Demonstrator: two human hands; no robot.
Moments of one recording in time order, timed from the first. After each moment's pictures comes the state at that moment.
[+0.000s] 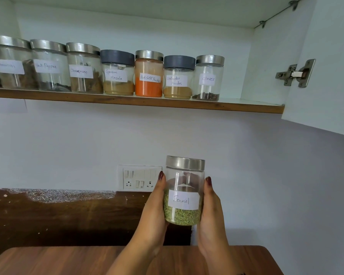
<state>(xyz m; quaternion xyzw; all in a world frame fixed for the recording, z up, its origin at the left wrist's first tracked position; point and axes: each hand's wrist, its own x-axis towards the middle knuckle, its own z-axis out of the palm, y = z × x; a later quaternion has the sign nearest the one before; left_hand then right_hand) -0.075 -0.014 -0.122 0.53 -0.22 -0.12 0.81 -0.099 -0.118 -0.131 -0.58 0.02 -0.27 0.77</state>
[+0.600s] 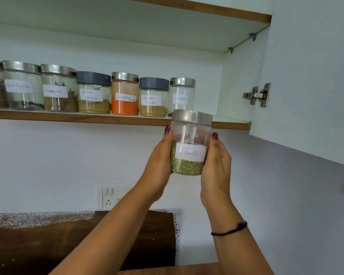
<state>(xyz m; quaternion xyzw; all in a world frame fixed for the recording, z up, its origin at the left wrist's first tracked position) -0.055 -0.075 -0.010 0.58 -0.37 -0.01 0.73 -0.088 -0.179 -0.020 -0.58 -0.02 -0.45 0.67</state>
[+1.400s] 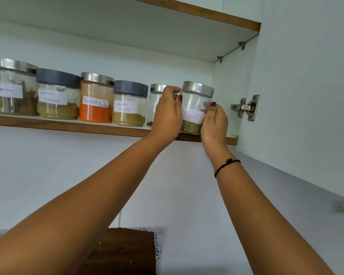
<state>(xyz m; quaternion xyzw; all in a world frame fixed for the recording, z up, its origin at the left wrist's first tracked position) 0.055 -0.188 0.083 0.65 -0.37 0.35 0.56 0.016 -0.298 0.075 -0.67 0.01 -0.57 0.48</state>
